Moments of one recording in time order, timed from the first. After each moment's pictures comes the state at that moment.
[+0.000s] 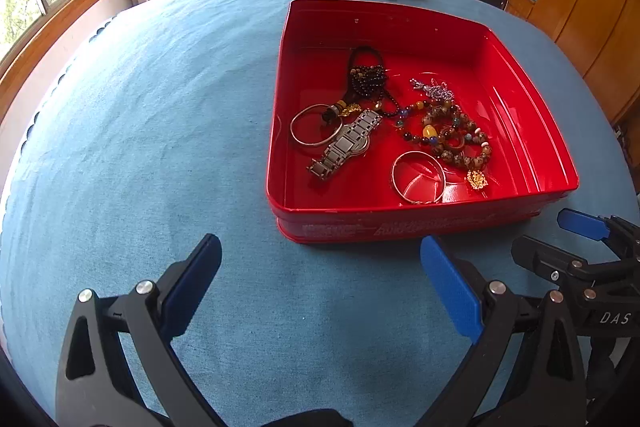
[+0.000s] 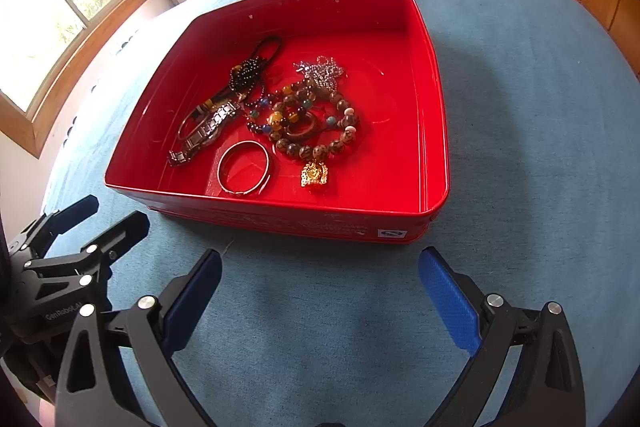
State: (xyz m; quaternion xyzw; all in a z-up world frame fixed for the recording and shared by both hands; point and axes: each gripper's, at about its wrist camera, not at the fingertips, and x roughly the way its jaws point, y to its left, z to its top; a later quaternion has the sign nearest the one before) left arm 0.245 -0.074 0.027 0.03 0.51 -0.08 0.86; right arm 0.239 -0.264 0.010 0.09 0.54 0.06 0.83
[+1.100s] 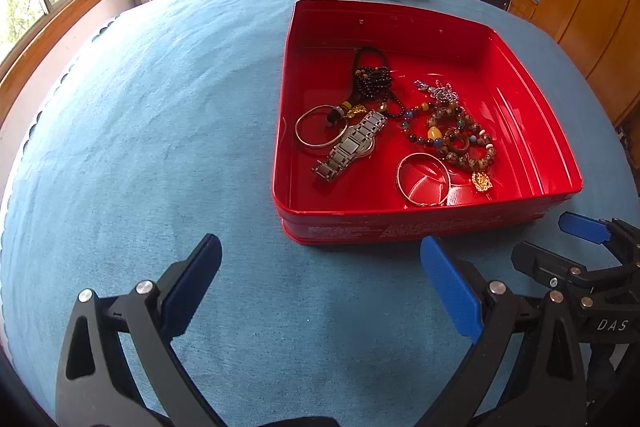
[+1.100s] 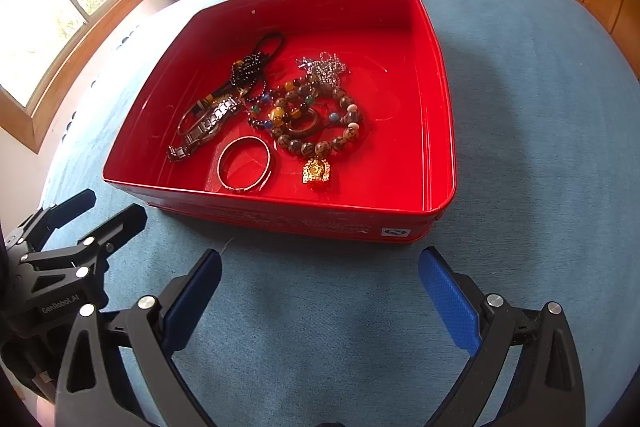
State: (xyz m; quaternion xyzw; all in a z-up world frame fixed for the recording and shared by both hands) left arm 0.246 -0.072 0.027 0.03 0.51 -0.07 0.86; right arm 0.240 -0.261 0.006 0.09 0.55 0.06 0.83
